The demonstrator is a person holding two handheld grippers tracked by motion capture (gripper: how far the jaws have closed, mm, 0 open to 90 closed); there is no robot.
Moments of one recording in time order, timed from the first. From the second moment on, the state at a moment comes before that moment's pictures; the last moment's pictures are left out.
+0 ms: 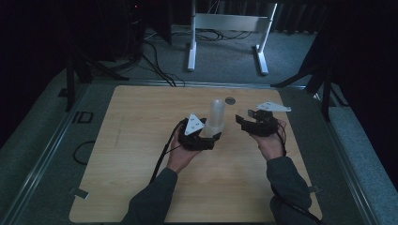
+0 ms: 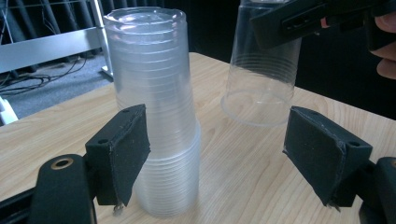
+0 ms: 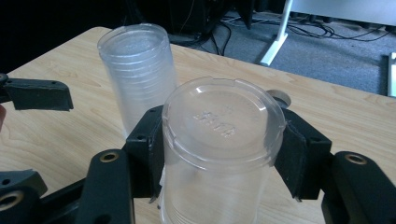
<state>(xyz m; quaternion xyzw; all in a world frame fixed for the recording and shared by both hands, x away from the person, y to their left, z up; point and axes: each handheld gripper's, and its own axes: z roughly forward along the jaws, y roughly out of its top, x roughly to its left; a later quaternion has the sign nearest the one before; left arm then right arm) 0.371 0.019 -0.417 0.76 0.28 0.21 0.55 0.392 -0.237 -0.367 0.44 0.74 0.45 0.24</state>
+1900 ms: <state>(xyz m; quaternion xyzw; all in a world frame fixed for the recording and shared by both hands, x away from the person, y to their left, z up) 0.368 -0.003 -0.416 0.78 0.25 0.20 0.54 0.375 -0.242 -0.403 0.49 0.68 0.52 0.15</state>
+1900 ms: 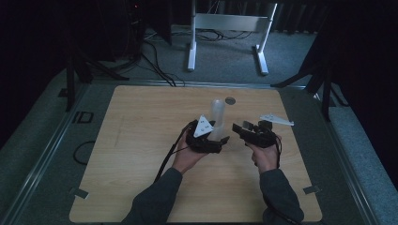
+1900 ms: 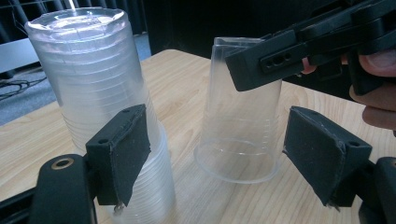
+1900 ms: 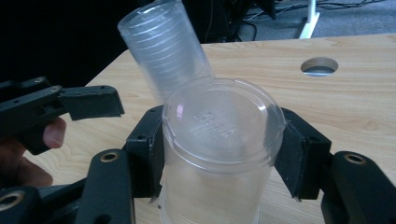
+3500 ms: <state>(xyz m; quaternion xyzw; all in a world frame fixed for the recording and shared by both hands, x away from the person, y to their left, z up) 0.380 -0.030 -0.417 0.82 0.22 0.17 0.51 0.368 -0.260 -0.424 0.54 0.61 0.57 0.08</state>
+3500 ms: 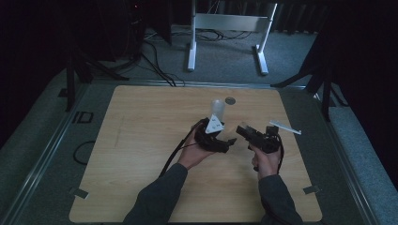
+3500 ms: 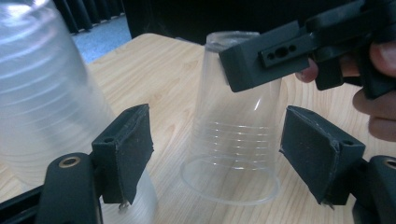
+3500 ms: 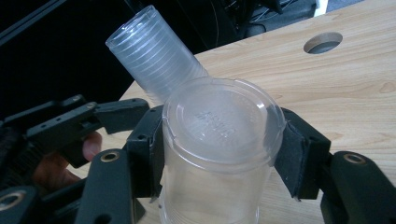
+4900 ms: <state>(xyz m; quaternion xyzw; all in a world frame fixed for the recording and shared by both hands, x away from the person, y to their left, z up) 0.386 -0.050 -0.440 0.84 0.20 0.14 0.48 0.367 -0.268 -0.431 0.56 0.56 0.61 0.03</state>
